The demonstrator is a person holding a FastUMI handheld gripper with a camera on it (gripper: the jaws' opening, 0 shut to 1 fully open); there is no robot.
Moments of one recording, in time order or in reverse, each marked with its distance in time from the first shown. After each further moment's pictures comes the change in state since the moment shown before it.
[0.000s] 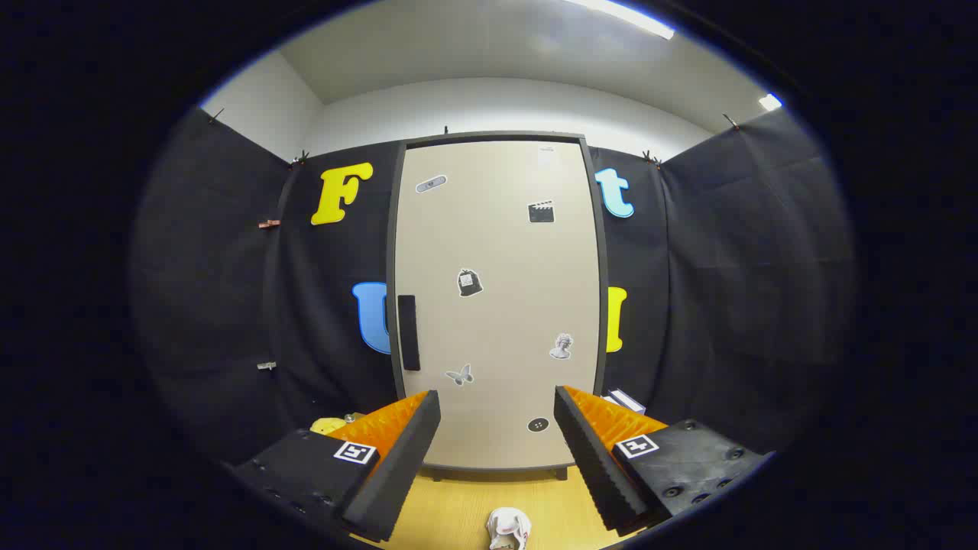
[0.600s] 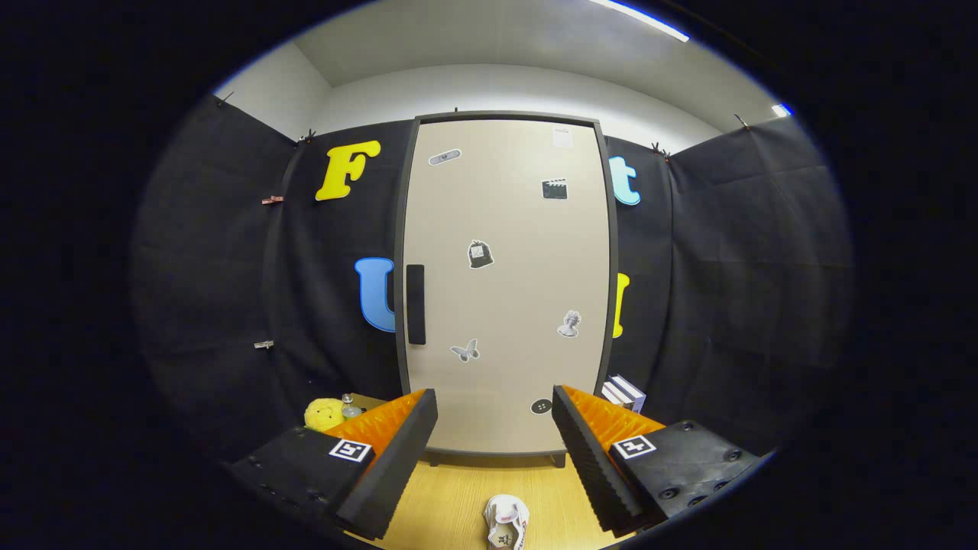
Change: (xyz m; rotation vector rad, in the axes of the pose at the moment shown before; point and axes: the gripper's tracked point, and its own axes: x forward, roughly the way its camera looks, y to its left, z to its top) arm -0.006 0.011 -0.028 -0.003 0.060 -0.014
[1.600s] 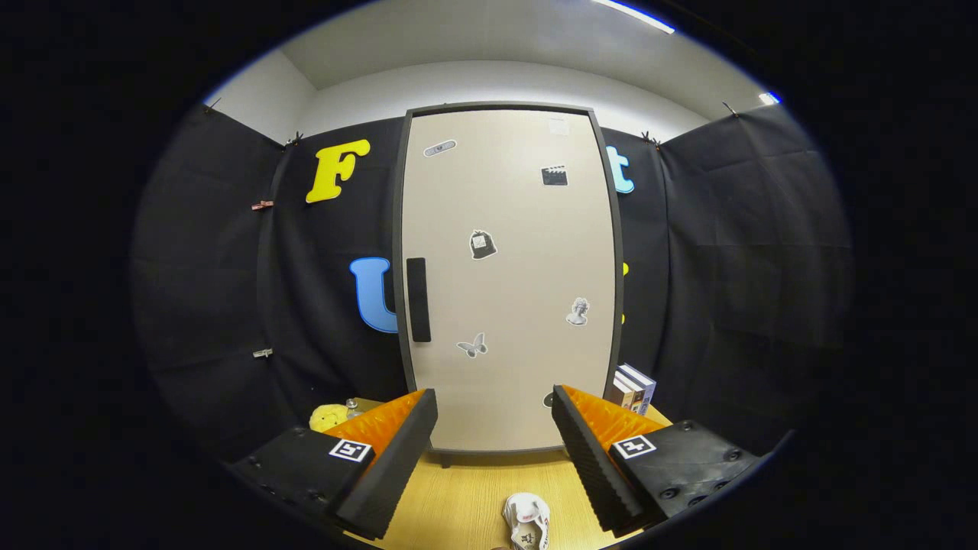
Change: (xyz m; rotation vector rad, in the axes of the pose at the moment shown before) arm 0.015 0.021 -0.009 0.048 0.011 -0.020
